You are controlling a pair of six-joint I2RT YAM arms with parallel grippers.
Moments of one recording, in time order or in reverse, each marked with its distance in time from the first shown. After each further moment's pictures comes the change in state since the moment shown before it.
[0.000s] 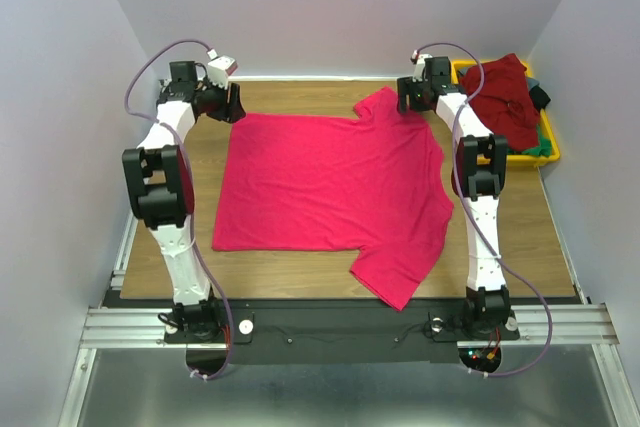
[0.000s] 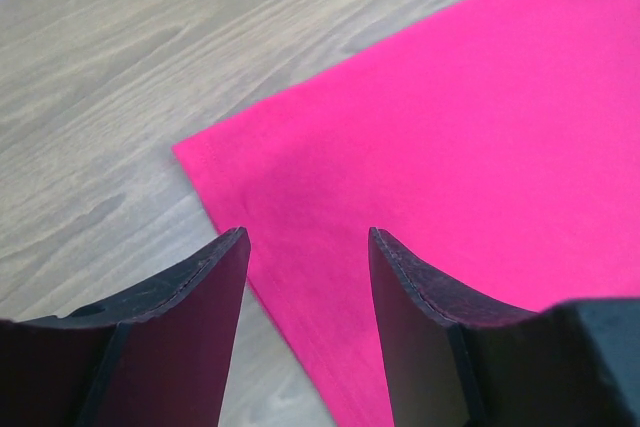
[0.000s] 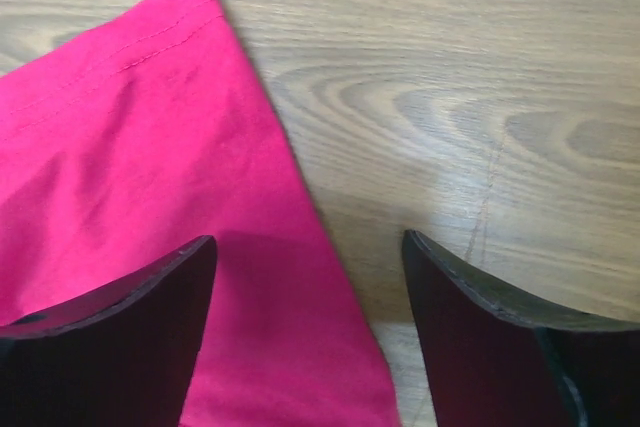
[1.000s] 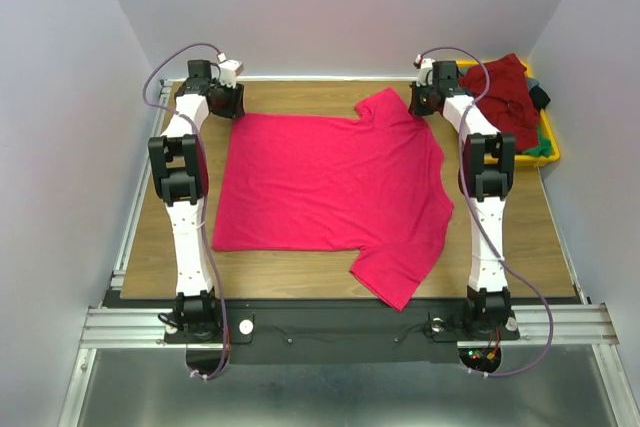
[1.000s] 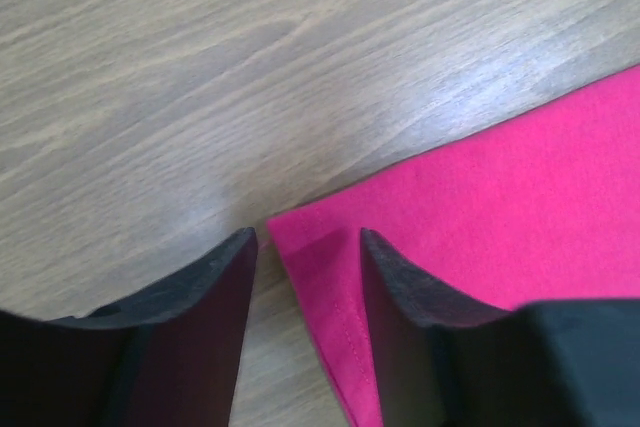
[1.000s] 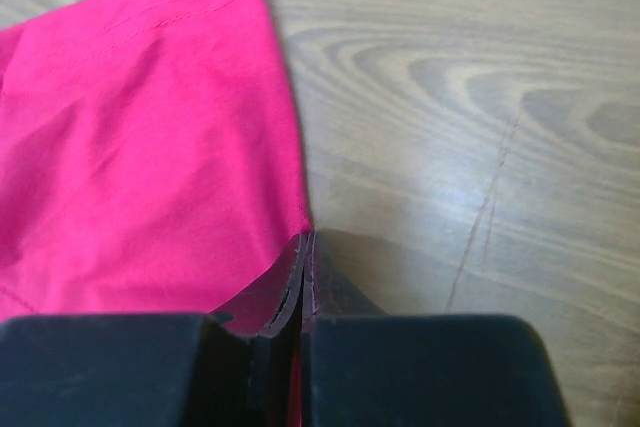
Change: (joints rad) left arm -0.020 0.457 0.482 -0.117 -0.188 -0.033; right arm -0.025 -0.059 -0.135 0.049 -0.107 -0.051
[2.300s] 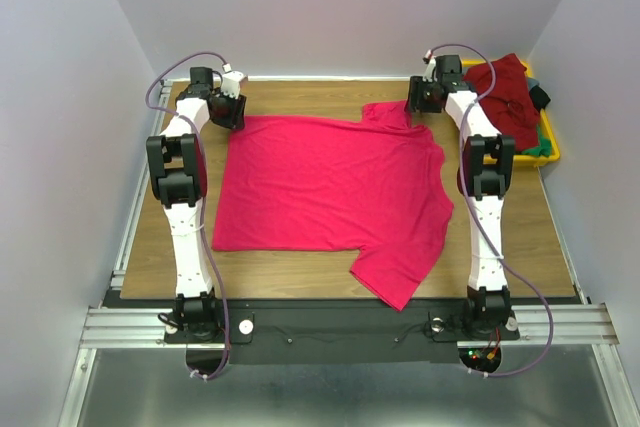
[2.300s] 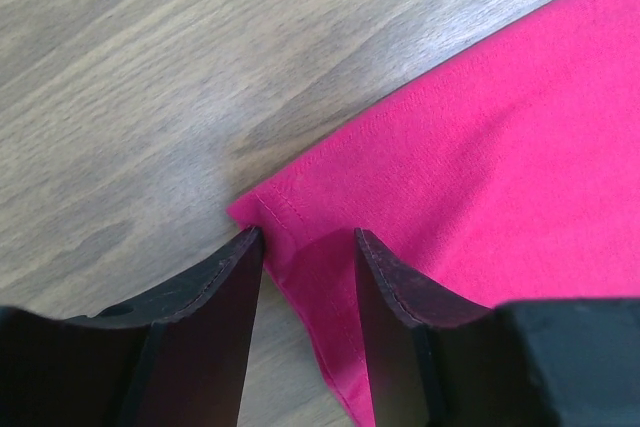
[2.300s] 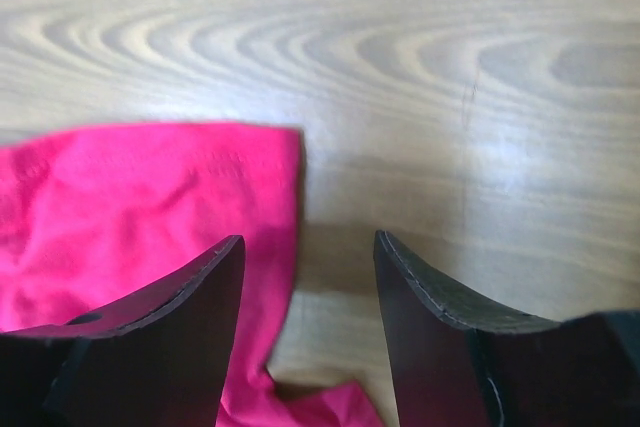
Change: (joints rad) left arm -0.006 -0.067 -0.138 -0.031 -0.005 0.095; right arm -0.014 0.046 0.147 -0.143 0.036 0.155
